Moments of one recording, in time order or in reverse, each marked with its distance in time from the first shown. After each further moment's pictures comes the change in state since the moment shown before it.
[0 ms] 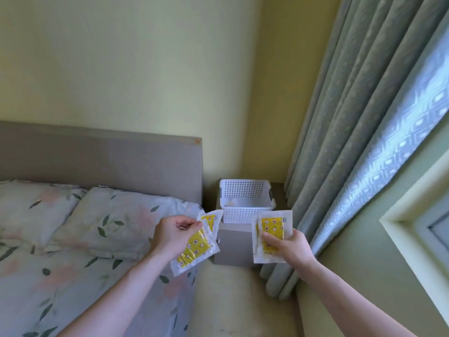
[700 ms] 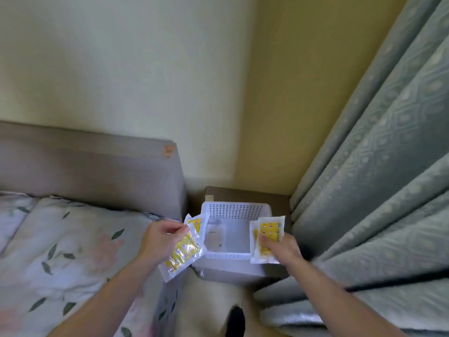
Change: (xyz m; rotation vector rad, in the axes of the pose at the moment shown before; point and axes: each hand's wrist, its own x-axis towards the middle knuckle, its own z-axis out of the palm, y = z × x) left_hand 0.325 0.023 0.136 0.148 -0.030 -0.171; right_hand 0.396 -0.008 -0.027 -0.166 0.012 0.322
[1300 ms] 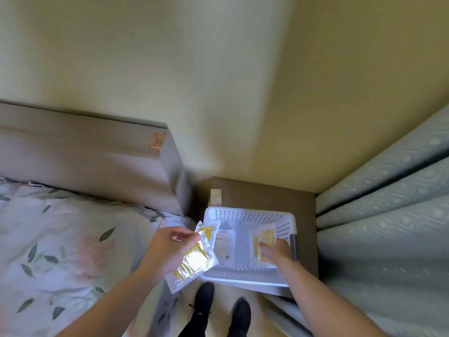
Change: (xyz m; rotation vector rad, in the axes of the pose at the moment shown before) left_hand 0.138 -0.030 0.060 0.017 -0.127 -0.198; right_hand 0.187 -0.003 0.084 -0.385 -0.069 0.273
